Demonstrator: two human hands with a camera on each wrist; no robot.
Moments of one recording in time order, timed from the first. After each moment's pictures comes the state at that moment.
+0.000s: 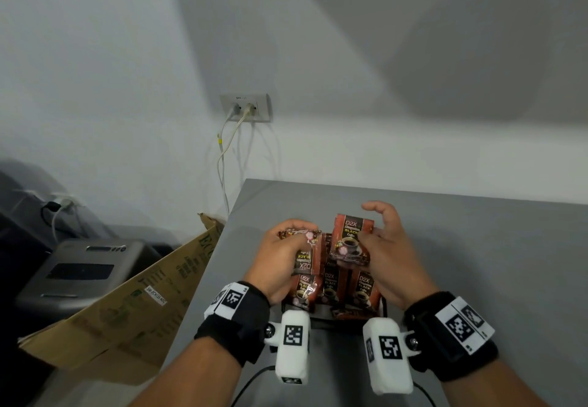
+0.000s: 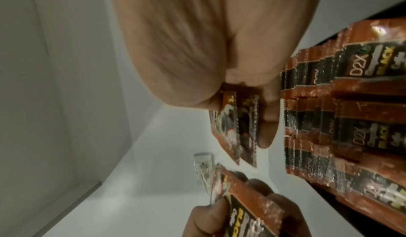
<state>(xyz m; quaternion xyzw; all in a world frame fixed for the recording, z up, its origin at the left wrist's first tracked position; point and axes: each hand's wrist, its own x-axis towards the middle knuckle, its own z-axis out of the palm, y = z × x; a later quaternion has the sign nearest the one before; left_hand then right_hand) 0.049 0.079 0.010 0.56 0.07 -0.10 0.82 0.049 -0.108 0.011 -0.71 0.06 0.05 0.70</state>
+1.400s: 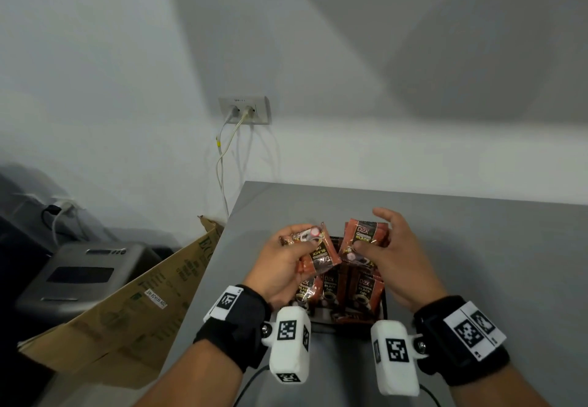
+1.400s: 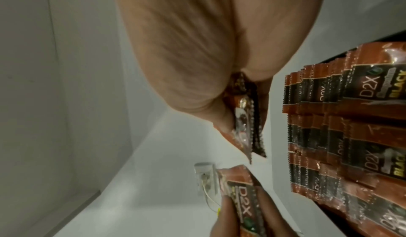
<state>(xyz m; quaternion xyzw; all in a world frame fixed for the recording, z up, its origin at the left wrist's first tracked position) 0.049 0.073 0.008 0.50 0.11 -0.14 0.85 0.050 -0.122 0.010 -0.78 0.06 0.02 0.62</state>
